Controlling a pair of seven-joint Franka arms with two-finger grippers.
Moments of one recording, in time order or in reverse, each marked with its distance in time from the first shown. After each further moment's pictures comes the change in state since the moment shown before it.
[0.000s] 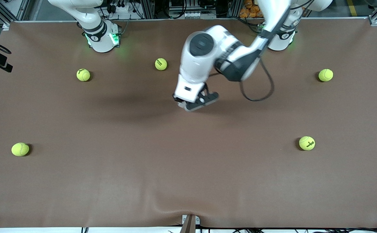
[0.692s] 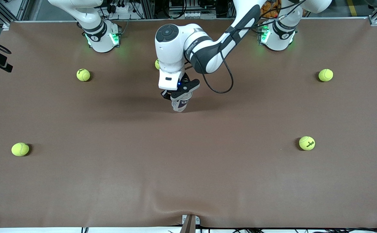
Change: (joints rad) left arm -0.130 0.078 0.032 0.008 0.175 0.031 -0.284; right arm 0.000 0.000 0.000 0.000 0.000 0.000 0.000
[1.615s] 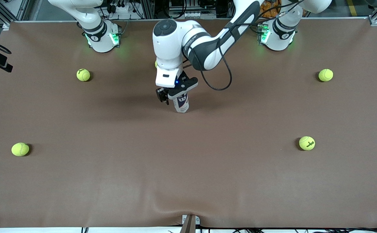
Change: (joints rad) left arm -0.005 -0.026 0.005 0.036 0.023 -0.004 -0.003; right arm 0.000 0.000 0.000 0.000 0.000 0.000 0.000
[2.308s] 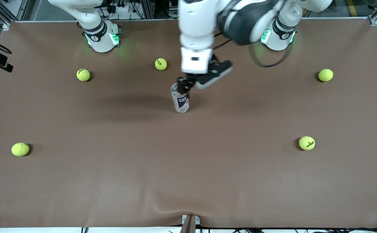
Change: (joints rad) left arm 0.178 -0.252 0.006 0.010 -0.113 -0.279 0.233; right arm 0.000 0.000 0.002 0.000 0.000 0.000 0.000
